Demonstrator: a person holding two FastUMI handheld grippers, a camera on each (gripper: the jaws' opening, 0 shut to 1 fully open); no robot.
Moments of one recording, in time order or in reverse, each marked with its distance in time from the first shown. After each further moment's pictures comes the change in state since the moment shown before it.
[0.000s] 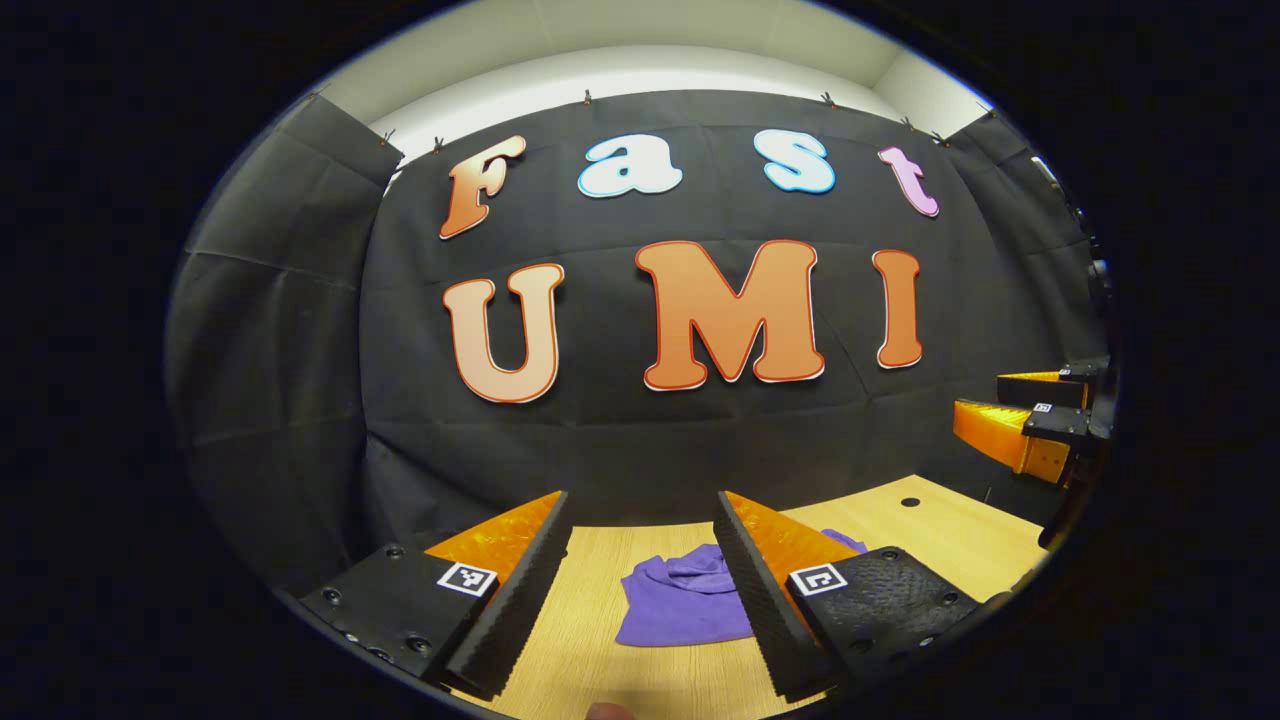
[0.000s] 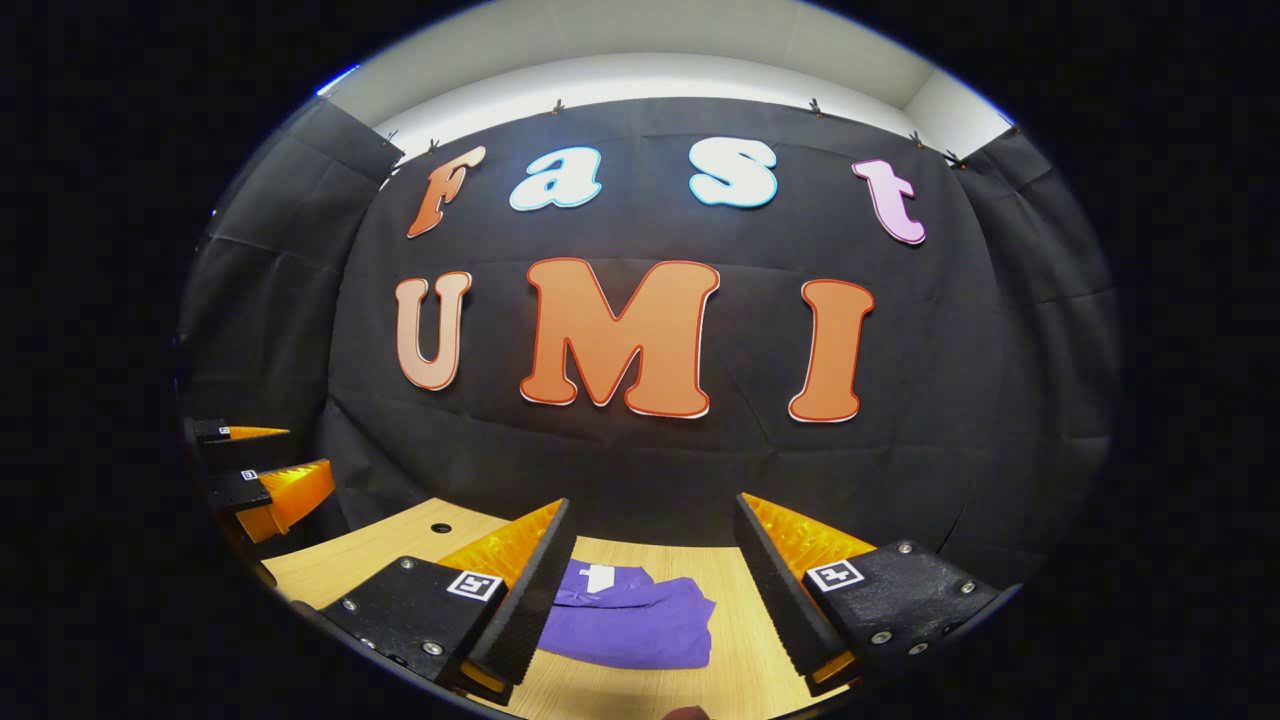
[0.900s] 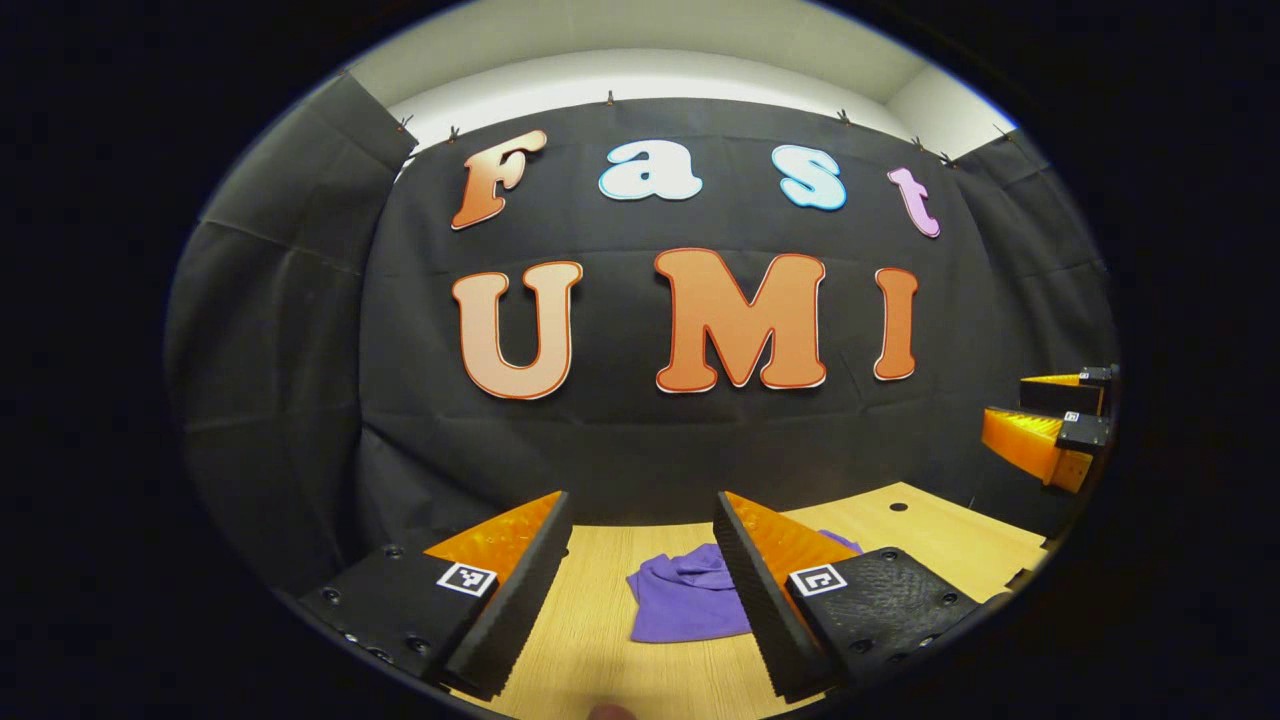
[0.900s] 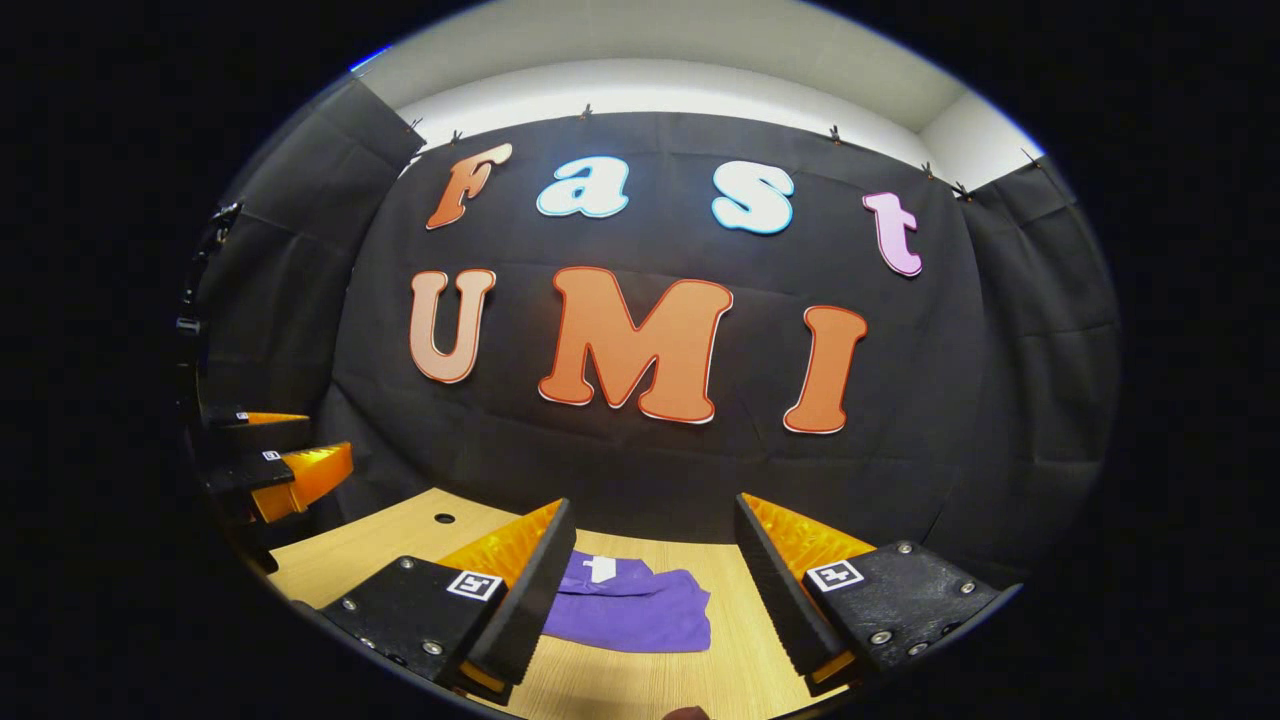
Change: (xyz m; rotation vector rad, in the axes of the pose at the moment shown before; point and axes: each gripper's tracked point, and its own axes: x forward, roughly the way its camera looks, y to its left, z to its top) left arm -0.011 0.042 -0.006 -0.036 0.005 -0.037; right arm -0.058 0.023 0.032 -0.060 -0.017 -0.029
